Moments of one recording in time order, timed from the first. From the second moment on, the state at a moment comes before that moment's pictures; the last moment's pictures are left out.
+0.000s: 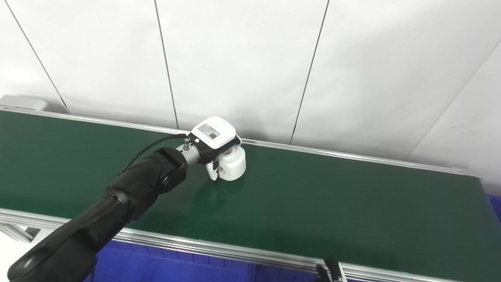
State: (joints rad) left arm -0.65 0.38 -0.57 0.53 1.03 -0.20 0.00; right arm 0.54 -0.04 0.23 -0.12 0.02 -0.39 0.12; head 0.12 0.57
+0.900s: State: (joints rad) left arm -0.41 0.54 -0.32 -0.30 0.81 -0.12 -0.48; right arm 0.53 -0.06 0.22 -0.27 0.07 -0.26 0.12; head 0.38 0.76
